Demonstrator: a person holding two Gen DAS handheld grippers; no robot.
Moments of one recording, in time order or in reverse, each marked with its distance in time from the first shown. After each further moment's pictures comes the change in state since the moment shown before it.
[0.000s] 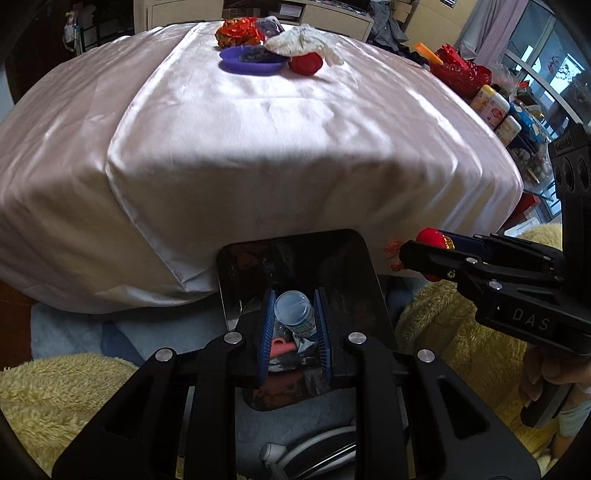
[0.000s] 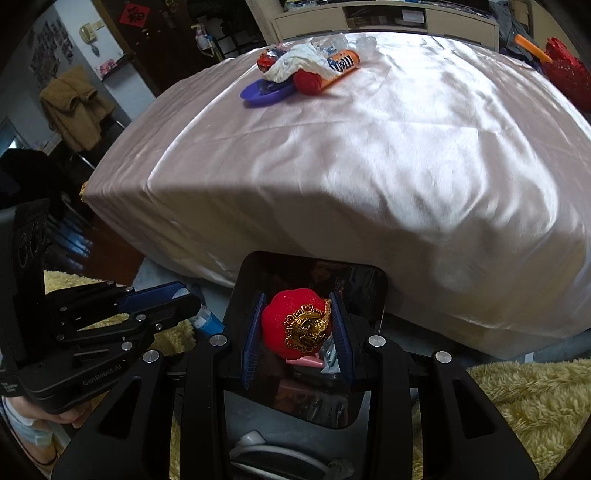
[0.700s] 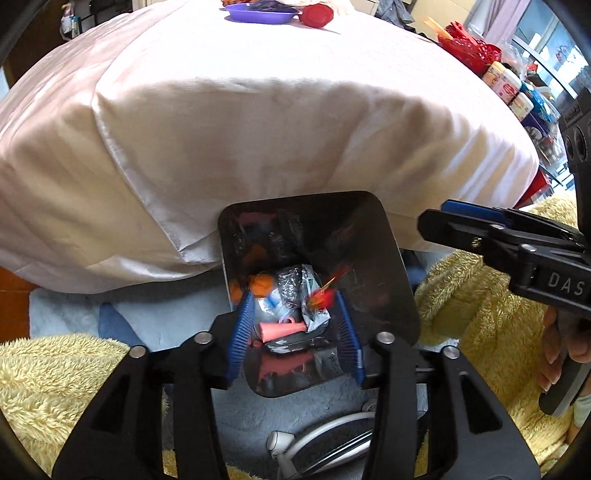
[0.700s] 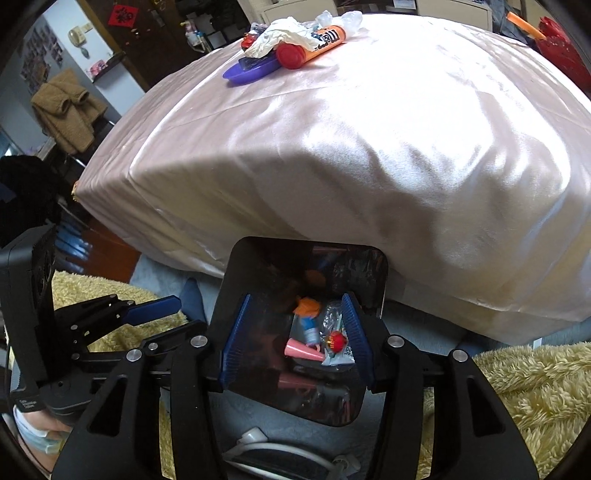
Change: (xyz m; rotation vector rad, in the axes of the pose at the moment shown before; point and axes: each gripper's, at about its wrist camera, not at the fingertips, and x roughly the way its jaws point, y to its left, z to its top) left arm 0.024 0.008 -0.022 -0.010 0.060 0.025; right arm 0.013 -0.011 -0.009 0.039 0.020 0.004
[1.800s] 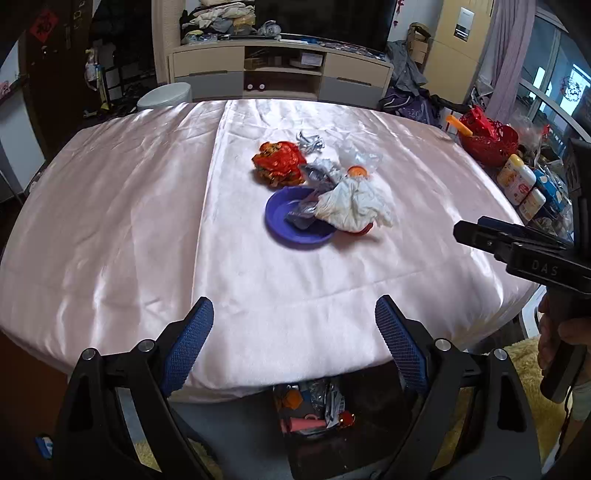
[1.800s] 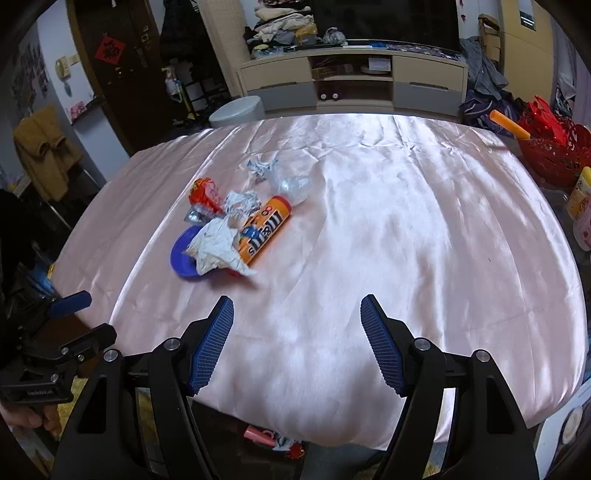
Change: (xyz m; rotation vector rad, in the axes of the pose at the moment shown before) left arm -0.083 0.017 0.161 0.004 -0.237 0.075; right arm -0.057 -0.028 0.162 -0.015 -0.200 -0.143
